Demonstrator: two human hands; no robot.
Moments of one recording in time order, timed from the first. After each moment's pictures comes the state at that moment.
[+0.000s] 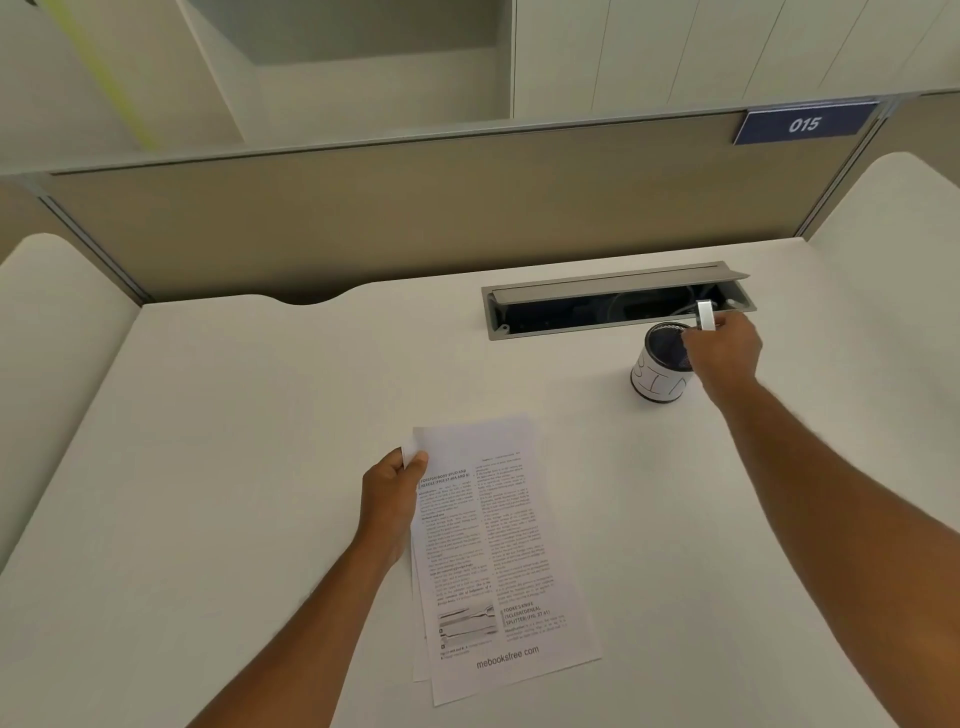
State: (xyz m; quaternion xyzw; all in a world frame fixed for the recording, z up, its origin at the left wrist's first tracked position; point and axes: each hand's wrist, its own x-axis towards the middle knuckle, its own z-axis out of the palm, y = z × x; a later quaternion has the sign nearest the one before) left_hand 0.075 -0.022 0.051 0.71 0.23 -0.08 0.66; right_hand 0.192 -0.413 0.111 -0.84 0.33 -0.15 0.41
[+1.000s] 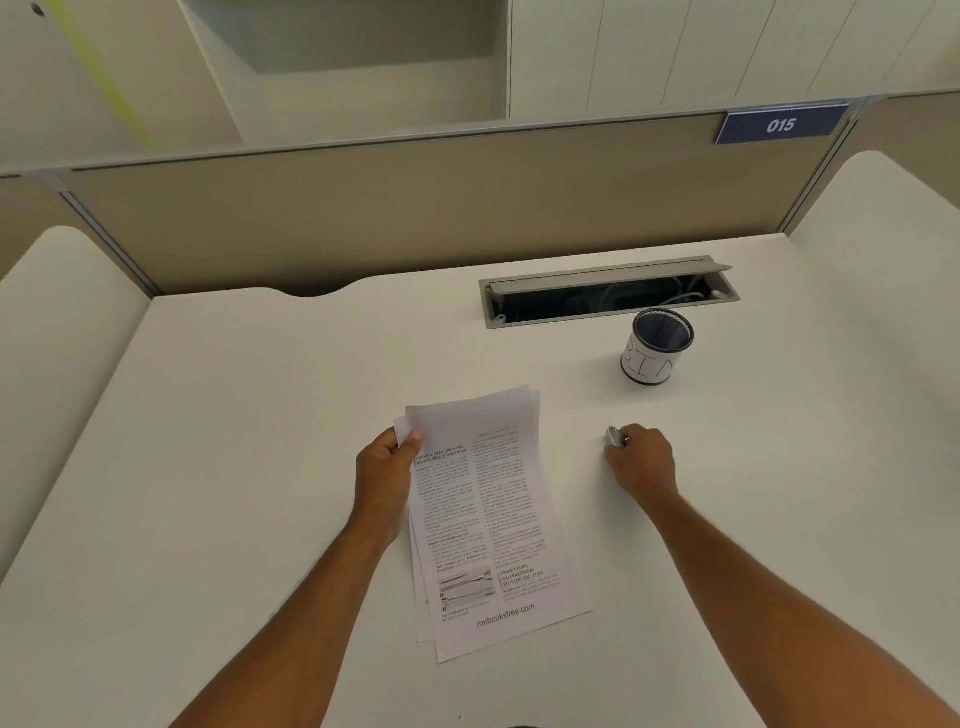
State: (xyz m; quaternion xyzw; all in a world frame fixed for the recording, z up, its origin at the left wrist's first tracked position) left_hand 0.051 -0.016 0.060 0.68 0.18 -0.04 0.71; right_hand 0.067 -0.338 0.012 -0.90 0.27 0.01 0.35
